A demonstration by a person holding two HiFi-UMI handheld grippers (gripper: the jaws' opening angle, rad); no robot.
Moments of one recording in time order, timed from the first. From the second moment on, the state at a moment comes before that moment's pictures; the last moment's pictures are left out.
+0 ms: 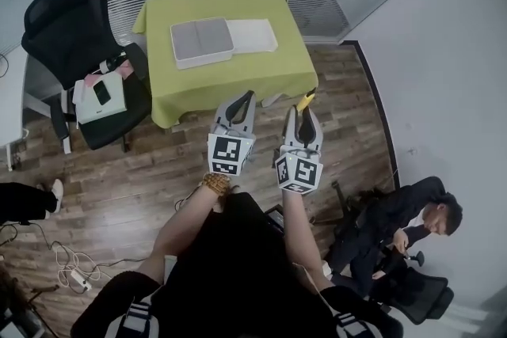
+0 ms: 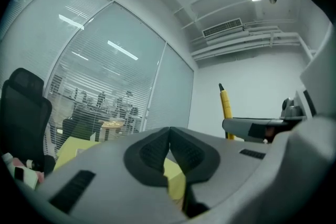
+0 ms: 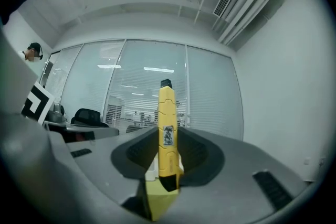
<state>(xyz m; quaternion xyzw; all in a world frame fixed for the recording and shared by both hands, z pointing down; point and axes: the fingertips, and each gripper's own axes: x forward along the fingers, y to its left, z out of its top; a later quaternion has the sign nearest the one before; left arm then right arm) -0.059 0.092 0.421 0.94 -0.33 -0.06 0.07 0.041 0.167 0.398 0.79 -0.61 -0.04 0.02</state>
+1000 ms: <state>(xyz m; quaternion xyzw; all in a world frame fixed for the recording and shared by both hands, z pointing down) 0.074 -0.018 0.429 0.90 -0.43 0.00 0.02 0.217 0.027 0.409 0.72 -0.69 -0.01 -0.03</state>
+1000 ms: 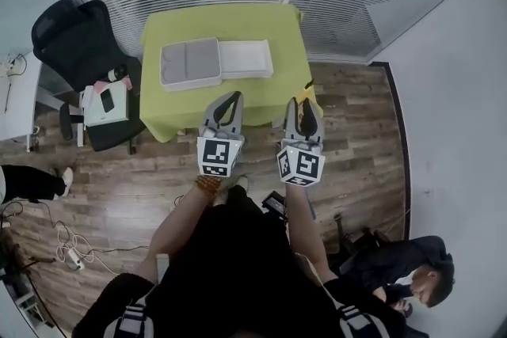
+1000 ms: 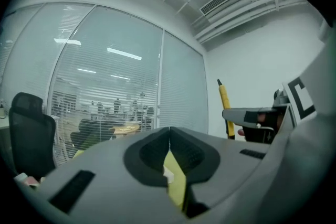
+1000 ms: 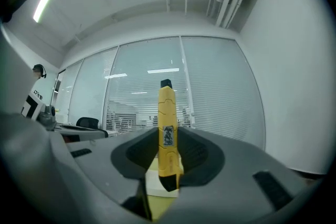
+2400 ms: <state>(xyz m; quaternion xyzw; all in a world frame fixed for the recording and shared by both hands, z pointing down) 0.119 -0.158 0.429 0.87 -0.49 -0.05 0.02 0.241 -0.130 0.410 0.63 -0.77 -0.05 0.03</state>
